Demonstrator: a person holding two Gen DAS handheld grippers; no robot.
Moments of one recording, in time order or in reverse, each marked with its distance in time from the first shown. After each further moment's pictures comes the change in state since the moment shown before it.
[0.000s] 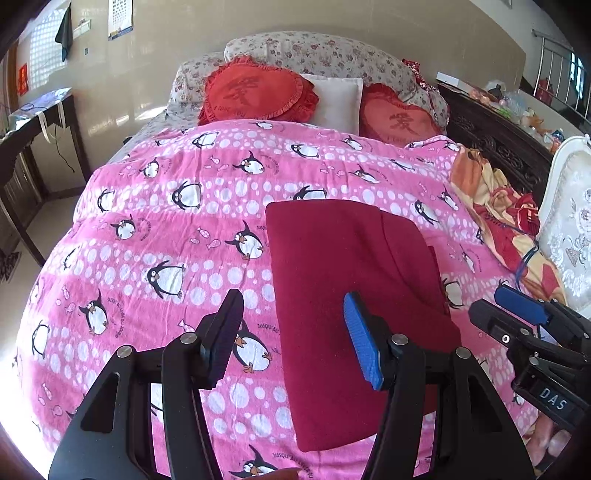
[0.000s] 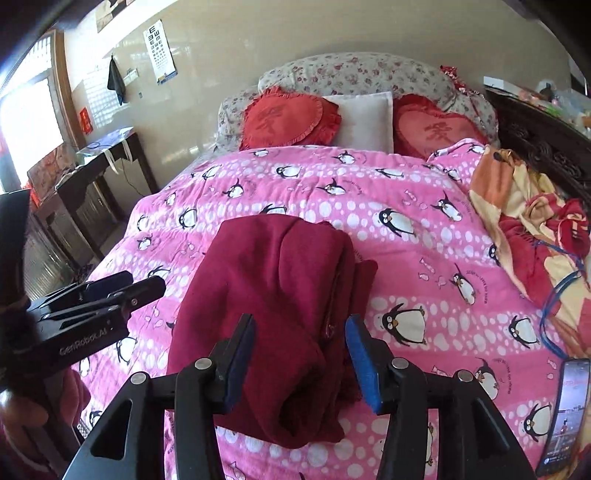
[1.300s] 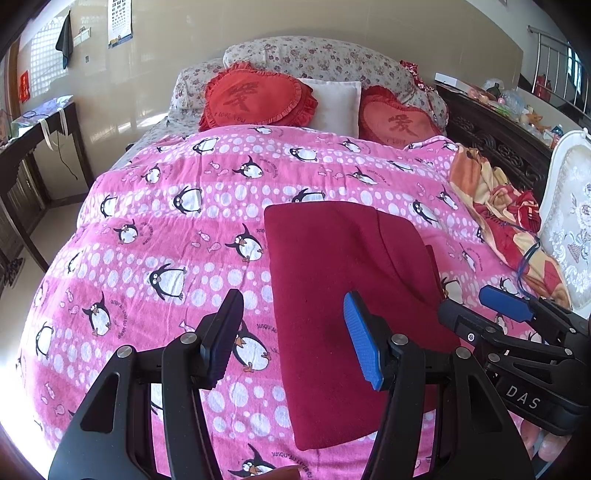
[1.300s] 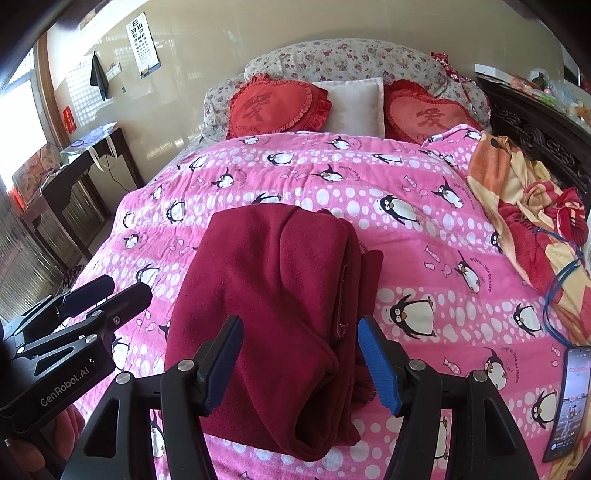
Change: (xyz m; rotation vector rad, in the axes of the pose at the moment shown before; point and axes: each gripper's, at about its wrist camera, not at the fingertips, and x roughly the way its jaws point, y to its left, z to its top) left arm -0.001 -0.004 -0.003 0.013 -0.012 0.016; right arm 0.019 0.010 0.002 0.039 0.057 -0.034
